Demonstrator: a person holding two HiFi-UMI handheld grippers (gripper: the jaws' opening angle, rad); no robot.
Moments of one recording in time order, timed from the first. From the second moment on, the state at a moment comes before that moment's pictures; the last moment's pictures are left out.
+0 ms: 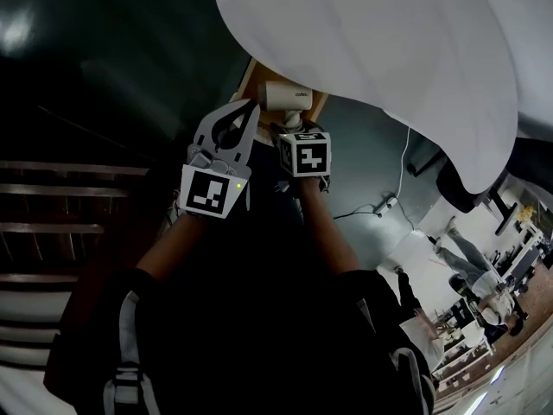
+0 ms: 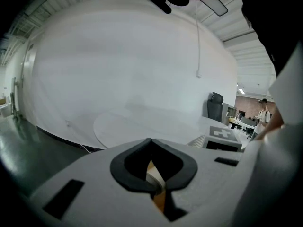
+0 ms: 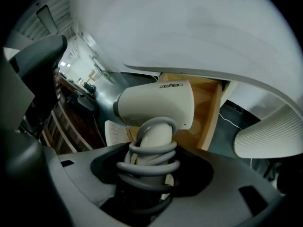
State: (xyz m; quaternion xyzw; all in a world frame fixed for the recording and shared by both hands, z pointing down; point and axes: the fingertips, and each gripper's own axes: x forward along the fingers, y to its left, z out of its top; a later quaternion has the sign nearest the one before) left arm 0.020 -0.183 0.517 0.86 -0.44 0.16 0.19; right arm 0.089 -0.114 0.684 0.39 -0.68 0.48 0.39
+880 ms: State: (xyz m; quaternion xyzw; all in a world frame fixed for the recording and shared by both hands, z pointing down) left arm 0.016 -0.193 0.546 0.85 -0.45 0.18 0.21; right arm 0.095 -0.140 0.749 0.24 -0.71 0.34 0.56
